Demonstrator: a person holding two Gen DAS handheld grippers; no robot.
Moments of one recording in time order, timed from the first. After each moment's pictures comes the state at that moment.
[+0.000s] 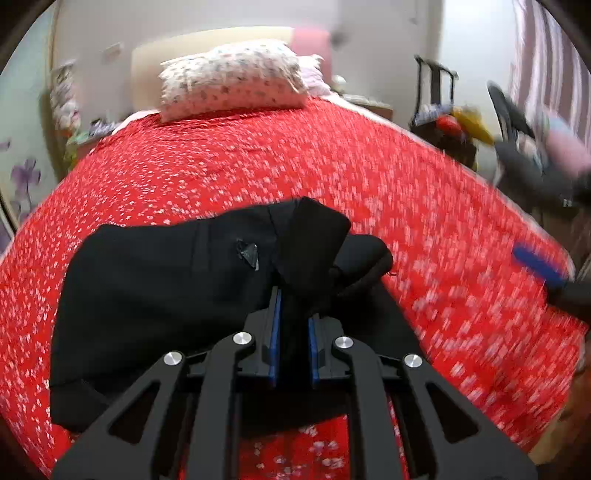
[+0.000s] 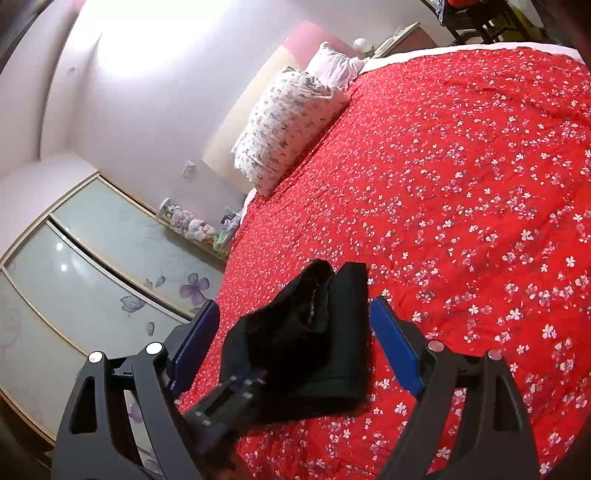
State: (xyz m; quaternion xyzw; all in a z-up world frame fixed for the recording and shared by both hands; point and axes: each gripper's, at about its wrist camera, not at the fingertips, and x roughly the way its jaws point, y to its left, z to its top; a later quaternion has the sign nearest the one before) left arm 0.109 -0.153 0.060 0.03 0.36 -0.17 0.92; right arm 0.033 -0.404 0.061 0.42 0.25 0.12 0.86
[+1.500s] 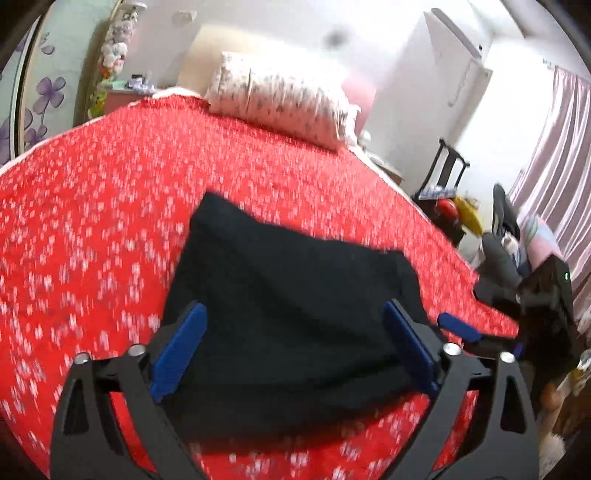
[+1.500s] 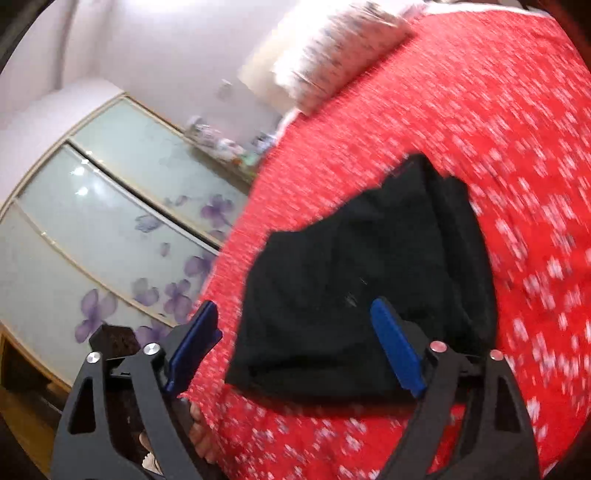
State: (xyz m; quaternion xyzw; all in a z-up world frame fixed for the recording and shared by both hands) left arm 0.109 0.020 0.056 -0.14 0.32 -0.19 0.92; right arm 0.088 -0.290 0.045 0.35 0.33 0.24 0.84
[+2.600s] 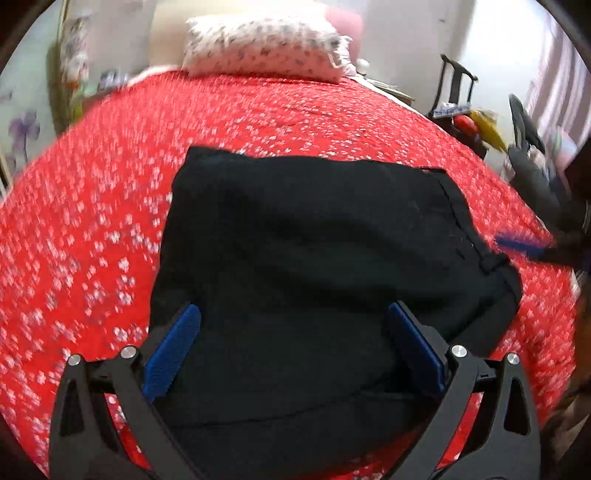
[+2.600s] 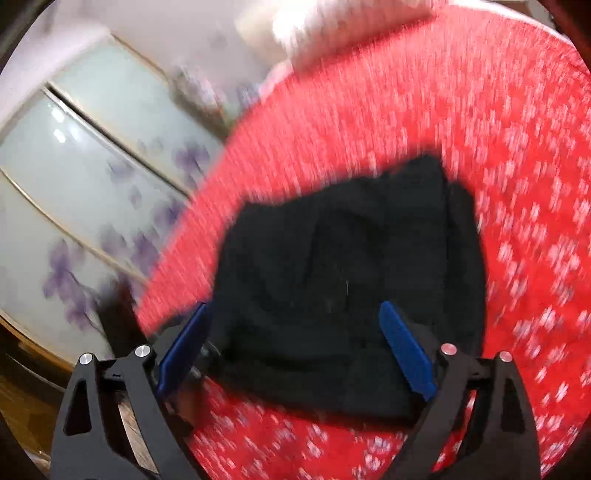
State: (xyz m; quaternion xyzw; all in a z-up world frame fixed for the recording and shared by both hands) left arm 0.147 -0.021 0.006 0.01 0.41 -0.19 0.89; right arm 0.121 -0.289 0.052 0.27 0.40 0.23 0.85
